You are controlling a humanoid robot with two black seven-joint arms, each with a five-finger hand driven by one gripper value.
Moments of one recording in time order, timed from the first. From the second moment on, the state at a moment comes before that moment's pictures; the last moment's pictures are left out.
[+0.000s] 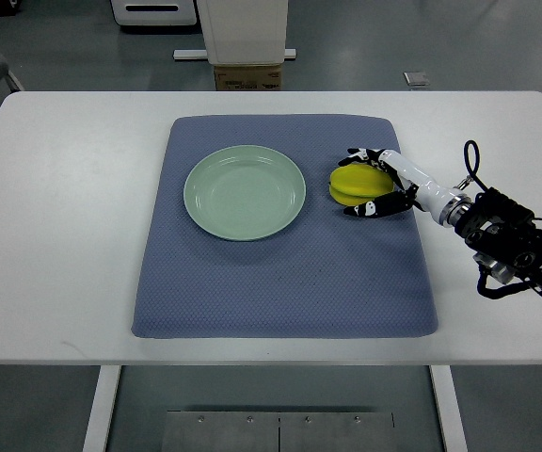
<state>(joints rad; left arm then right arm) -0.02 0.00 -0.10 -0.20 0.13 0.00 -0.02 1.00 -0.20 -0.16 0.54 -0.43 0.00 0.60</state>
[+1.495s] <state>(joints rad) -0.02 0.00 -0.10 -0.20 0.13 0.00 -0.02 1.12 -0.28 -0.11 0.73 -0.34 0.08 0.56</state>
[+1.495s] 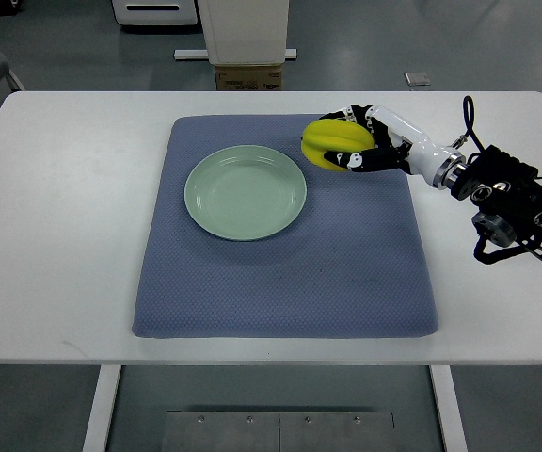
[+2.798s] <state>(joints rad) -0.02 0.00 -0.10 -0.20 0.13 0.00 -0.02 1.13 0.00 -0.11 0.69 -0.35 -0.11 0.43</state>
